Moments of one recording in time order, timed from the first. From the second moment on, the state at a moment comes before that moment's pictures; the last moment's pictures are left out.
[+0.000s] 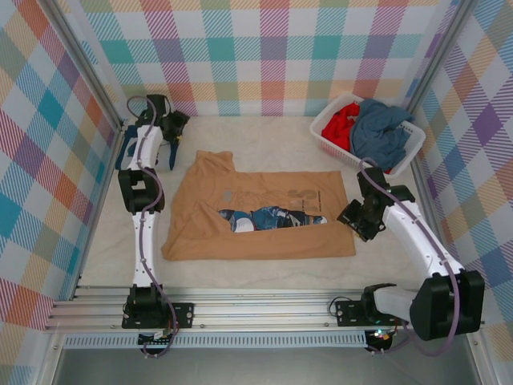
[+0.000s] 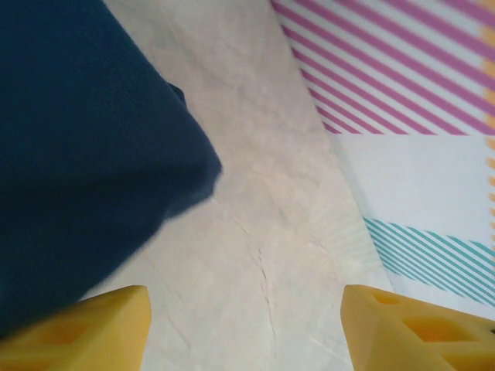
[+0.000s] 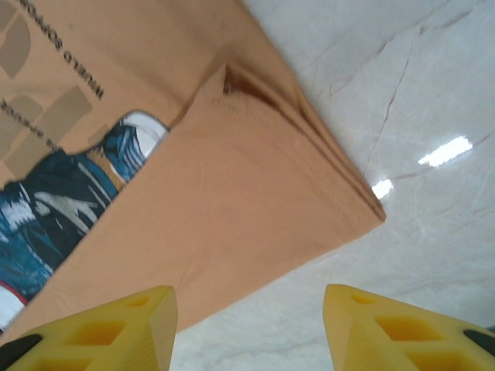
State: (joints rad) left arm 0.07 2.70 2.63 -0.75 0.26 -0.98; right arm 0.14 1.21 0.93 -1.07 -0.11 0.83
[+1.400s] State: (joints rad) left arm -0.15 1.60 1.00 -0.74 0.13 -0.78; right arm 0.01 1.58 0.91 -0.74 -0.21 0.76
